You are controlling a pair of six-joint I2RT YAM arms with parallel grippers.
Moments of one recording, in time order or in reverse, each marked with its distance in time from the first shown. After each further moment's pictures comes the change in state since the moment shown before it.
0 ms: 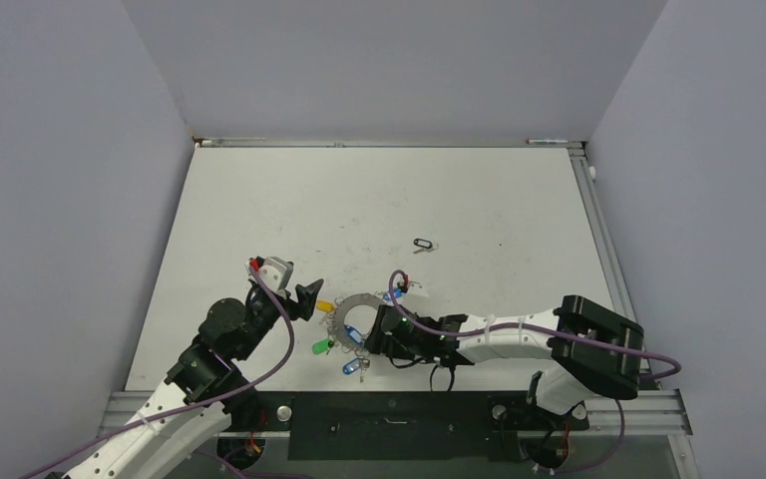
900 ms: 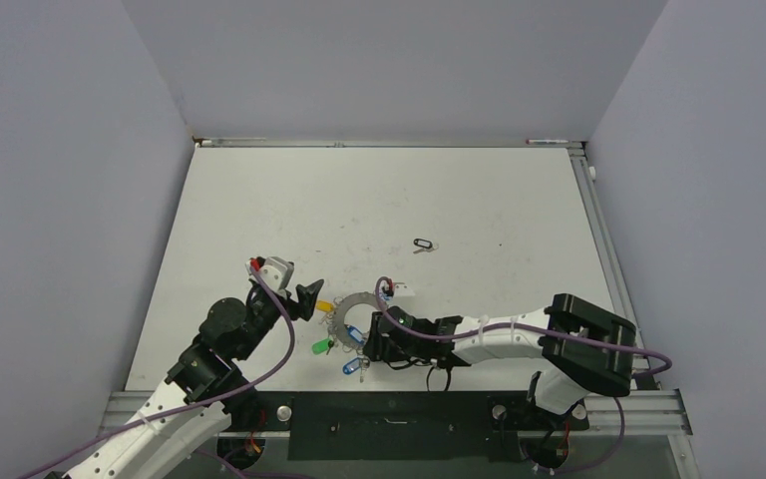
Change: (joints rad) left arm 0.000 0.003 0.000 -0.001 0.001 0.001; right arm -0.010 0.038 0.000 0.081 -0.066 -0.196
